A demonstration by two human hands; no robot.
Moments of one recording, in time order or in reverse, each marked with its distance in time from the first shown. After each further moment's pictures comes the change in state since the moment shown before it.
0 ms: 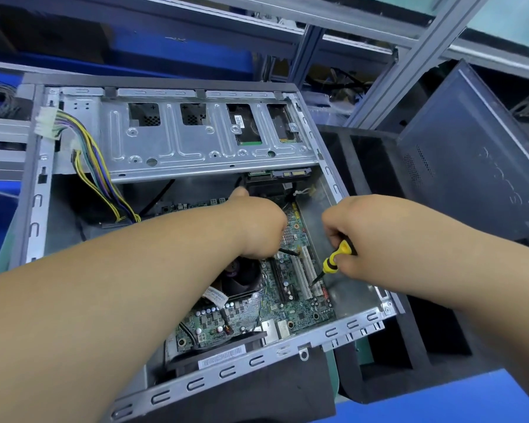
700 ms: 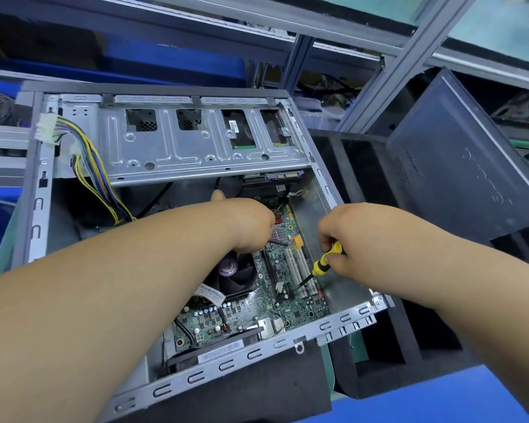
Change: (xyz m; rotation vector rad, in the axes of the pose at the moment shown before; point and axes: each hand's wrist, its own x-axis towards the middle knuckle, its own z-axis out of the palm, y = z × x) left_hand -0.009 -0.001 -0.012 -0.034 -0.184 -0.123; right_hand -0.003 -0.002 0.008 -0.047 -0.016 0.029
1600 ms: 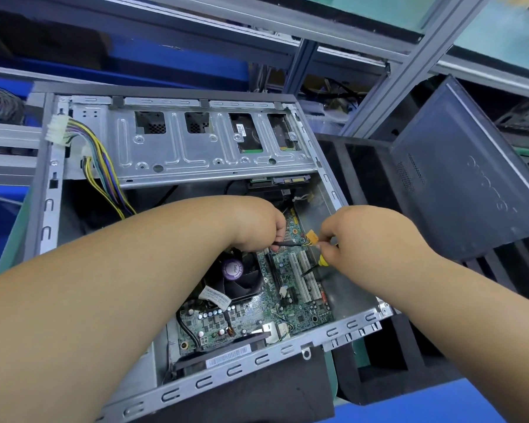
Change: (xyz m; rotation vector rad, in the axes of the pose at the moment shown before) left_hand -0.010 -0.010 -0.010 -0.313 0.005 0.149; right_hand 0.017 0.000 0.026 -0.054 0.247 0.169
